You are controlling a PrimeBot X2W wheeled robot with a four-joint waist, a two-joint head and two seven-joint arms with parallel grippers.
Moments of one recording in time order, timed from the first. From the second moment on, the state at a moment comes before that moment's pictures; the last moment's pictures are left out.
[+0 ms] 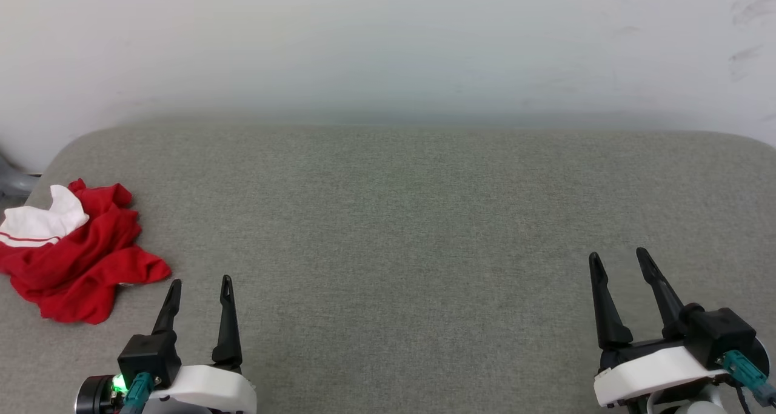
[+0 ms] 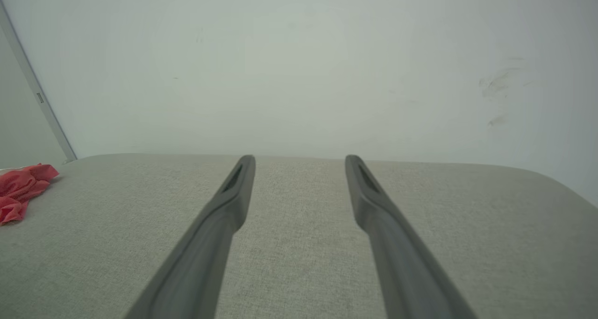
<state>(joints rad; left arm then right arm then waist) 0.00 0.05 0.06 0.15 -0.08 -0.01 -0.26 -0.03 -0.05 -0.01 0.14 0.13 0.13 -0.26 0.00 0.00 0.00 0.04</state>
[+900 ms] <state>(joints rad) 0.00 0.05 0.13 0.15 -0.11 -0.02 -0.26 -0.02 -0.05 0.00 0.14 0.12 0.13 -0.26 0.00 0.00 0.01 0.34</state>
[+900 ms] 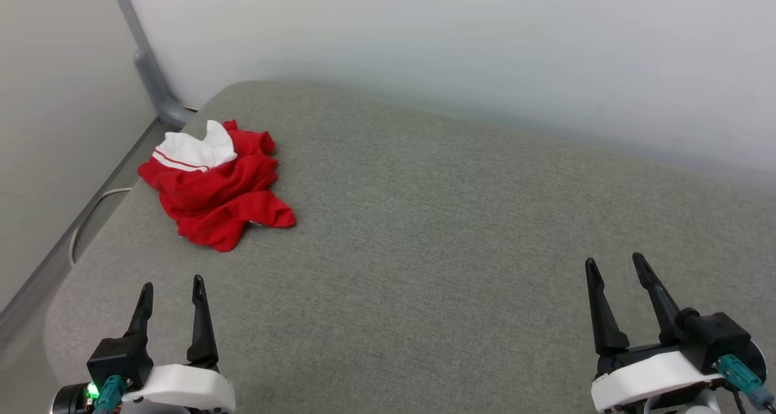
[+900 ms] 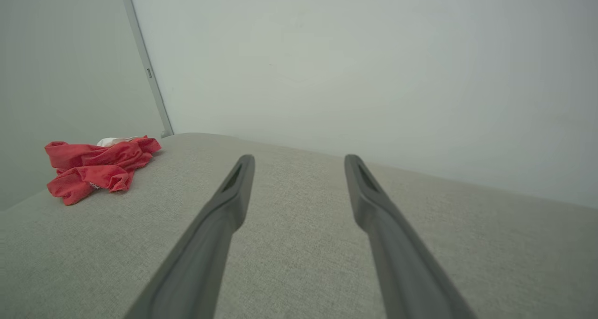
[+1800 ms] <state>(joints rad) 0.00 0.05 0.17 0.15 -0.11 -0.03 -0.26 -0.02 -0.05 0.02 0.14 0.12 0.13 -0.26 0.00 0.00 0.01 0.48</state>
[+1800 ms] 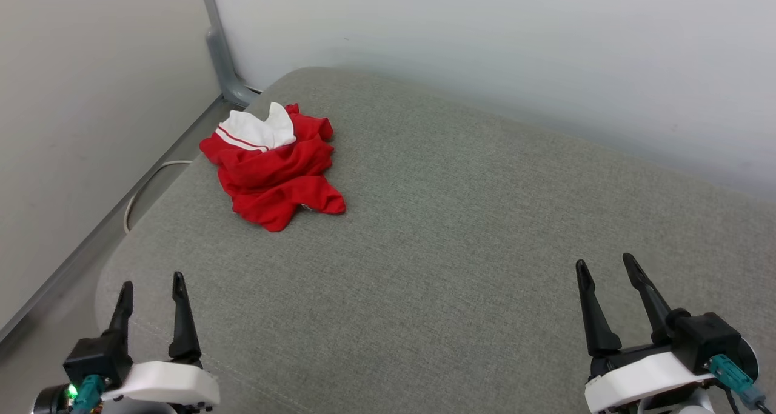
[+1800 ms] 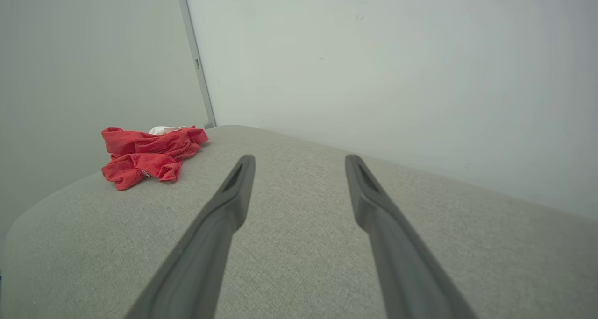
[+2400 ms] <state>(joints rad) -0.42 0.22 0.36 0.22 -0.19 -0.12 -0.26 -0.12 -0.05 0.03 0.05 -0.01 0.13 -0.26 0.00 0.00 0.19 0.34</state>
